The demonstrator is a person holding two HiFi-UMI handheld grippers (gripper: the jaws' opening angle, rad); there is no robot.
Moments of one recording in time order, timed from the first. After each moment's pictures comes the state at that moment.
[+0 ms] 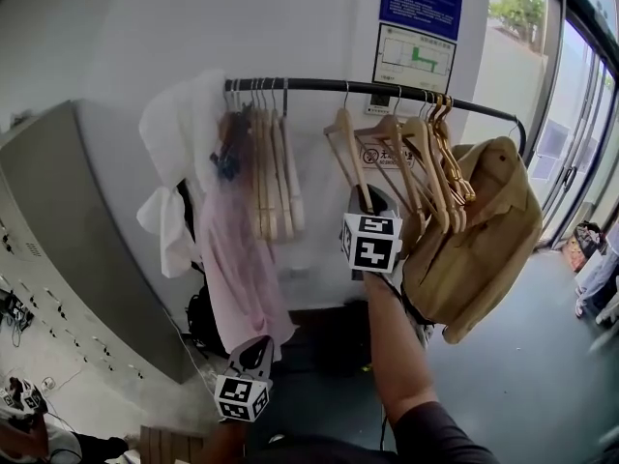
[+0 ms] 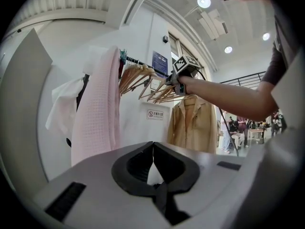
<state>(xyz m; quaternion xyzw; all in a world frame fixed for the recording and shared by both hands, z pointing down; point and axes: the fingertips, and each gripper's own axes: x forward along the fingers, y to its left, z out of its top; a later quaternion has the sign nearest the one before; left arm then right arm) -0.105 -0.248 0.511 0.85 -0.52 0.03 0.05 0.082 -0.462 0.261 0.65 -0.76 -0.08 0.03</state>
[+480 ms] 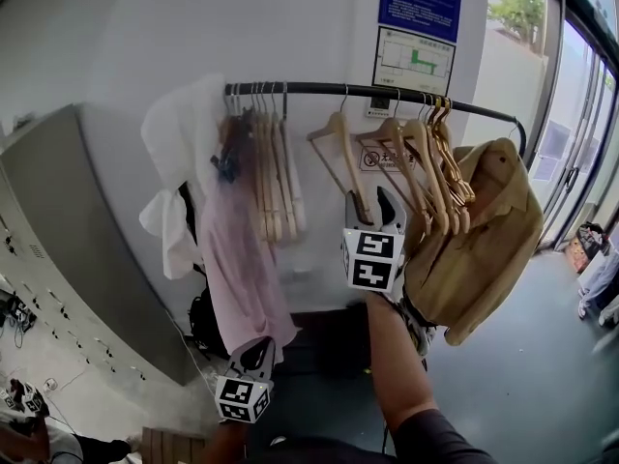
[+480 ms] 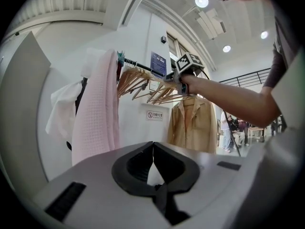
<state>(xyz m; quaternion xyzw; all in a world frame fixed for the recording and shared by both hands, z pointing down) -0.102 -0.244 0.503 0.85 -0.52 0.03 0.04 0.082 -0.429 0.244 0.65 -0.75 -0.13 0.01</state>
